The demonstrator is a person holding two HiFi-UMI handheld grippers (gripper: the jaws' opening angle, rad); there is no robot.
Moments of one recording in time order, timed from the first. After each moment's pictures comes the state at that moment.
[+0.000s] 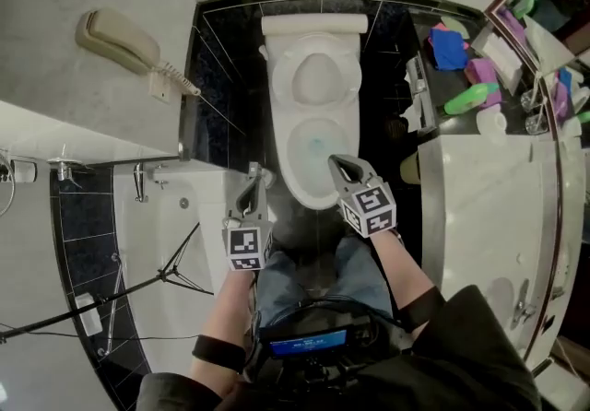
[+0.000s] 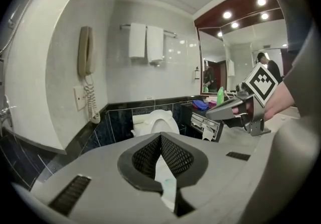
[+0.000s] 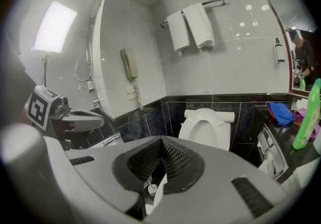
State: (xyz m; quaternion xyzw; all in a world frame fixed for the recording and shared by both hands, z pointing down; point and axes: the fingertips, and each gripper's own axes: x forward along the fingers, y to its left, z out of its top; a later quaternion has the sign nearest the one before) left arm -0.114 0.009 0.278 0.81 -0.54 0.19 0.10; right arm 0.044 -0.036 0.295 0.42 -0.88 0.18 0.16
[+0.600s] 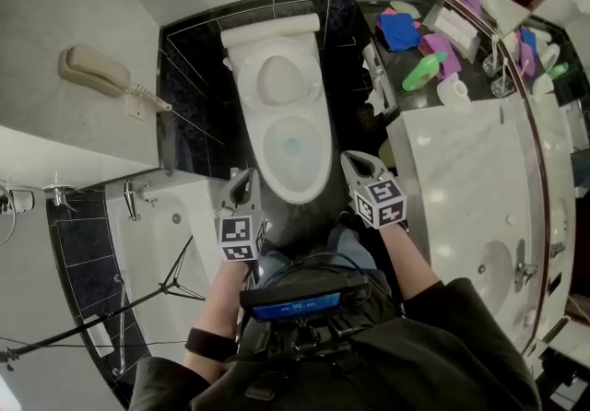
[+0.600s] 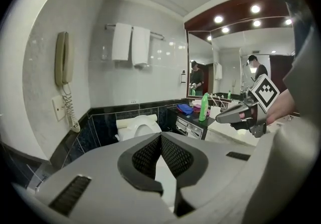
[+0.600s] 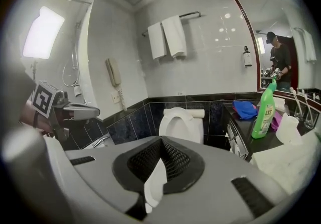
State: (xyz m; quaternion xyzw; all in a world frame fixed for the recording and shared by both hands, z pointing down) left arm -0.048 0.020 0.237 0.84 -0.49 0.19 0.10; right arm 0.167 0.016 0.267 0.50 -0.83 0.21 0.16
